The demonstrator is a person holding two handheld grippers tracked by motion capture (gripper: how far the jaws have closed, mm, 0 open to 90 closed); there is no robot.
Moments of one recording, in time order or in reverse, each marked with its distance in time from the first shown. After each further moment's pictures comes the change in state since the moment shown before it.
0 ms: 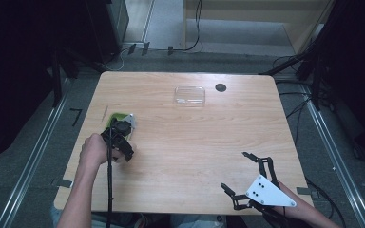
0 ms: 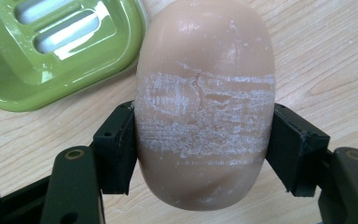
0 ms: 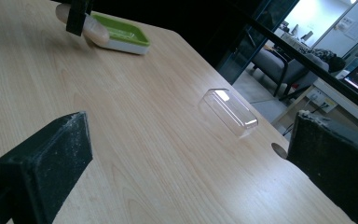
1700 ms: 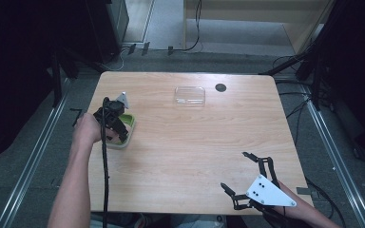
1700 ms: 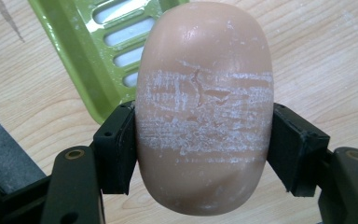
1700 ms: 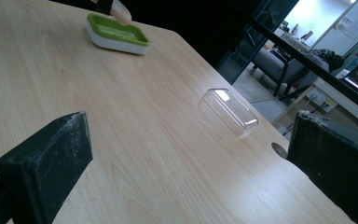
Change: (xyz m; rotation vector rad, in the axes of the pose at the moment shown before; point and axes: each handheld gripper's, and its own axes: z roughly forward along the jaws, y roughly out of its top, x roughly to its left) left arm 0.038 0.025 -0.040 -0.036 0.008 -0.048; right arm 0.000 0.000 0.000 -0.001 -0.002 0.003
